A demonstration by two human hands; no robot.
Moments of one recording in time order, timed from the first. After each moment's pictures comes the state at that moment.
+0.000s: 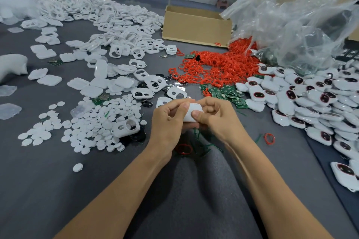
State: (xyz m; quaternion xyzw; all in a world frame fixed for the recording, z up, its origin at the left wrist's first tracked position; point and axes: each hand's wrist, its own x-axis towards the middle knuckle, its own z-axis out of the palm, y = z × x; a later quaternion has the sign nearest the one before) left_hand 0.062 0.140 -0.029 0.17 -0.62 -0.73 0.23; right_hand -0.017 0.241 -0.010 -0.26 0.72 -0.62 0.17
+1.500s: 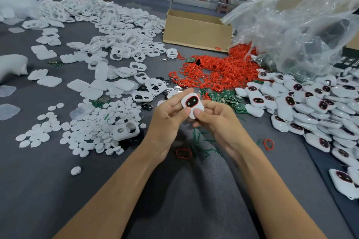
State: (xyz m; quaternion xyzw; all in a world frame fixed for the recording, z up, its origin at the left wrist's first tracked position) left_hand 0.058 0.123 -0.027 0.06 -0.67 -0.71 0.22; right_hand -0.016 0.241 -0.003 -0.24 0.63 -0.69 0.25
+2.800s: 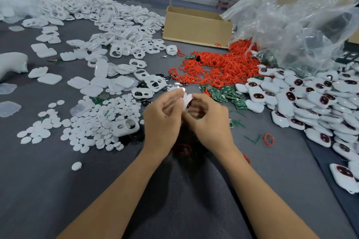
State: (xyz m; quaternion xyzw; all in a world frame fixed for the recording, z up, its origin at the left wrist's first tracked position) left_hand 0.063 0.128 -0.030 0.16 -0.73 -0.56 0.37; right_hand 0.001 0.223 -0.019 -0.31 0.78 -0.54 -0.04
